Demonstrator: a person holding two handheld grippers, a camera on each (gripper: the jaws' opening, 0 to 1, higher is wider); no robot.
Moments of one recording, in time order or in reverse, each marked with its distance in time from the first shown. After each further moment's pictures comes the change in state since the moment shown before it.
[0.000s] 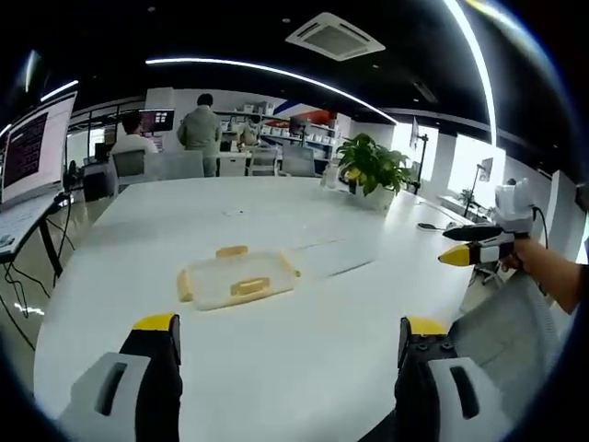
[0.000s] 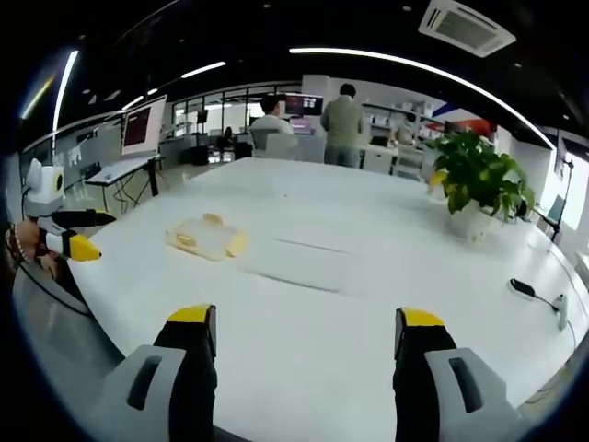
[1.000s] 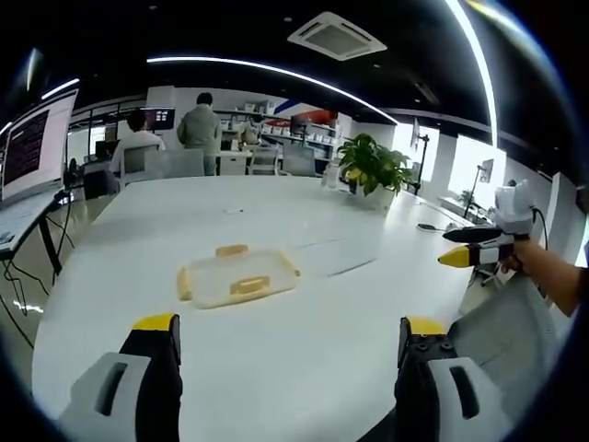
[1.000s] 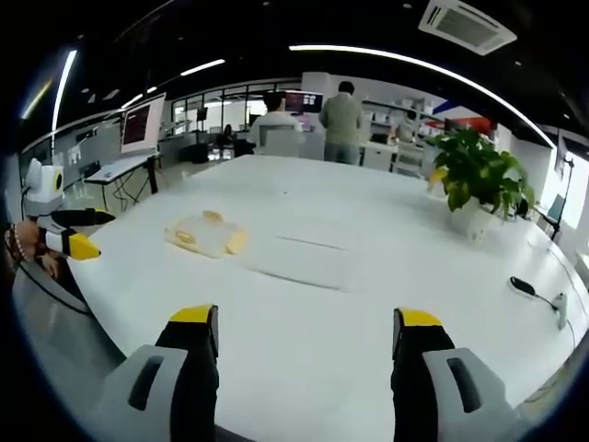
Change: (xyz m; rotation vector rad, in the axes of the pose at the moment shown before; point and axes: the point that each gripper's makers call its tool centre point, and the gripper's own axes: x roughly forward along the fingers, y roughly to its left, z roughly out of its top) left arm 0.001 0.000 0.000 -0.011 0.000 -0.009; right arm 0.001 -0.001 -0.001 -0.001 0.006 -0.005
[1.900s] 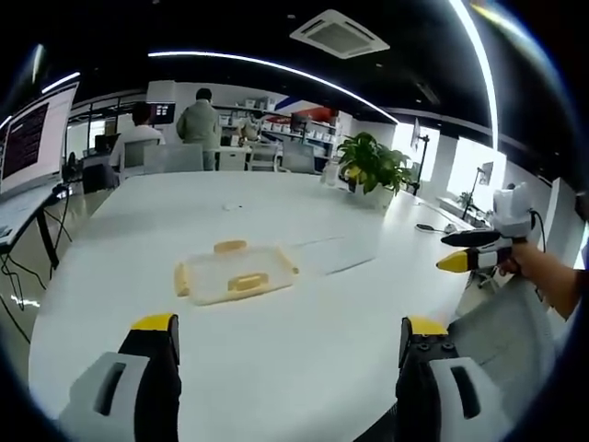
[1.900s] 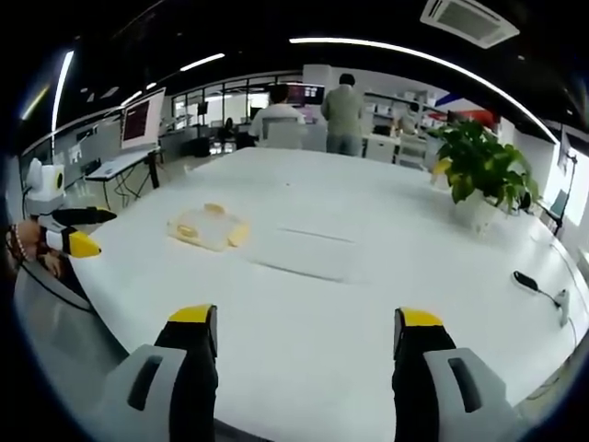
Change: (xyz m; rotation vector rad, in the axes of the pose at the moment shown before) left arm 0.000 0.000 -0.001 -0.021 0.008 -0.010; right arm 0.002 0.003 -0.008 0.004 0.048 0.016
